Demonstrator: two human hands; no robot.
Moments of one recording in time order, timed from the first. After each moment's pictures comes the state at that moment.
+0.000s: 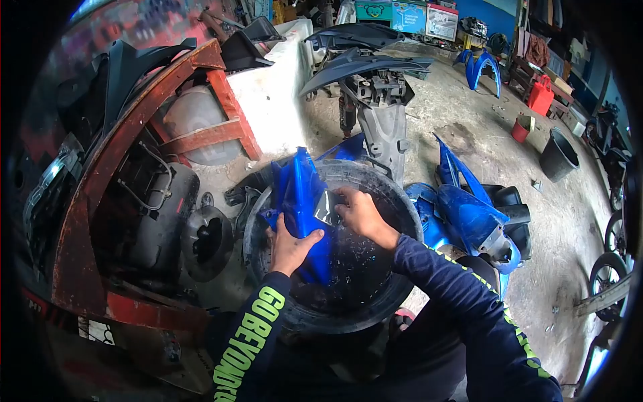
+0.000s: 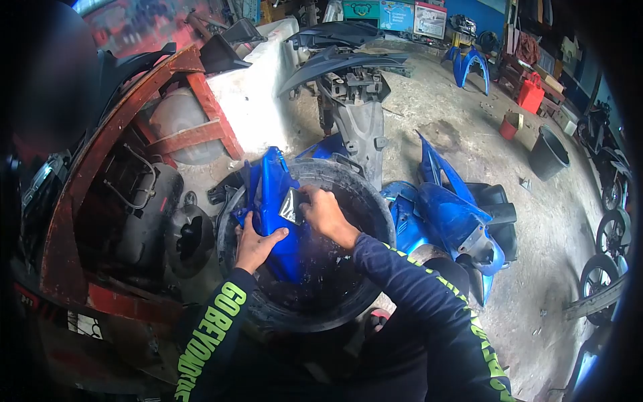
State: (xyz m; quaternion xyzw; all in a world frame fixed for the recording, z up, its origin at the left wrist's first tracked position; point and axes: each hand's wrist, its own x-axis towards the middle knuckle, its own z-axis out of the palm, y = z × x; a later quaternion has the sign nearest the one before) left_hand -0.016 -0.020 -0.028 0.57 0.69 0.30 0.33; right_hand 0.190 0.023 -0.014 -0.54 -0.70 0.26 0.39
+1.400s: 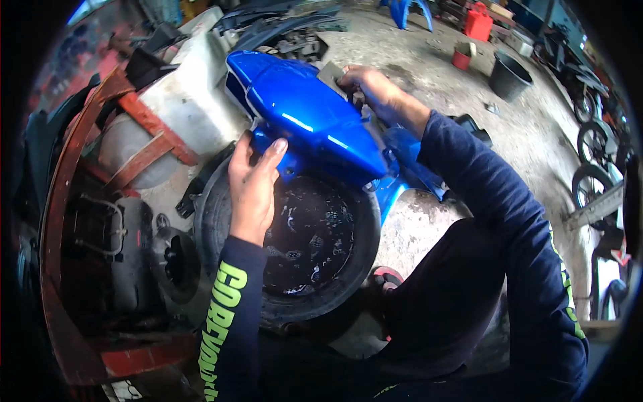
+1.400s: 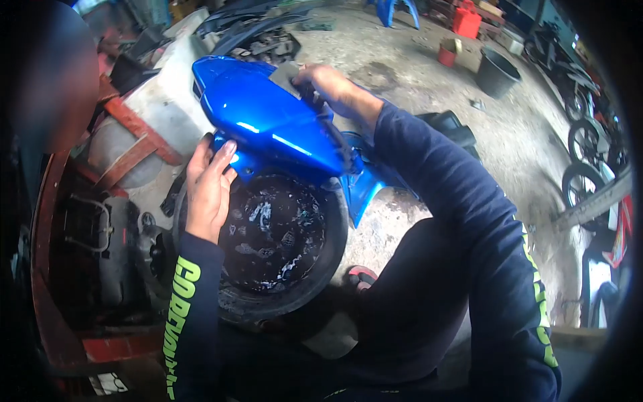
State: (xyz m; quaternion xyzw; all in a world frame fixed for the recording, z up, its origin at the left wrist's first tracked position) left_hand 0.097 0.003 0.081 0.49 0.29 0.53 0.62; right_hand 0.376 0.063 0.102 -0.52 -0.54 0.43 0.51
